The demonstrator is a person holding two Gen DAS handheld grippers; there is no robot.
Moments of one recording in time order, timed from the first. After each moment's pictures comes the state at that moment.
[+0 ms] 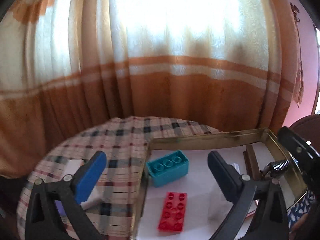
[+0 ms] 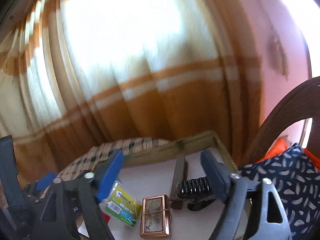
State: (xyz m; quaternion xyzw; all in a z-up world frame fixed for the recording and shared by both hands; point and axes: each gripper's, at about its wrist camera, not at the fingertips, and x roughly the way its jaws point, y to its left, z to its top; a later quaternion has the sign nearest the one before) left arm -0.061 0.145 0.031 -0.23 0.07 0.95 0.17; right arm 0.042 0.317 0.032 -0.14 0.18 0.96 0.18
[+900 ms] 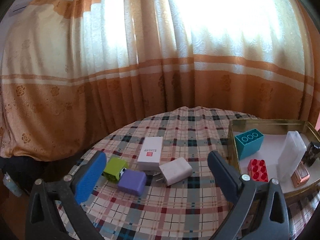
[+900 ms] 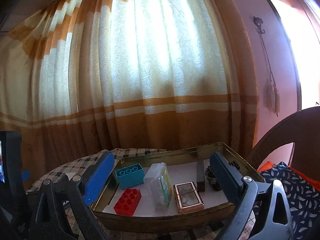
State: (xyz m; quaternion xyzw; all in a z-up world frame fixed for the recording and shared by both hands) left arm -0.045 0.026 0.004 -0.21 0.05 0.98 0.03; right arm 0.078 0.191 0.031 -0.06 0.07 0.97 0.21
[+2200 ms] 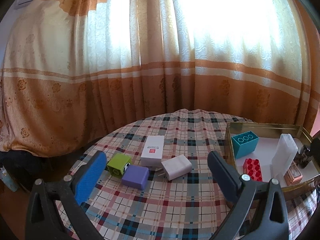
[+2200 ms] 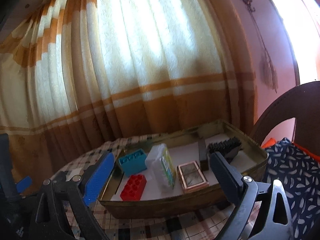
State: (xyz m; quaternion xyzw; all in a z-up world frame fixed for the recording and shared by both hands) left arm -0.030 0.010 0.009 -0.21 0.03 0.98 0.03; right arm 0.081 0.196 0.019 -0.11 0.14 0.96 0.21
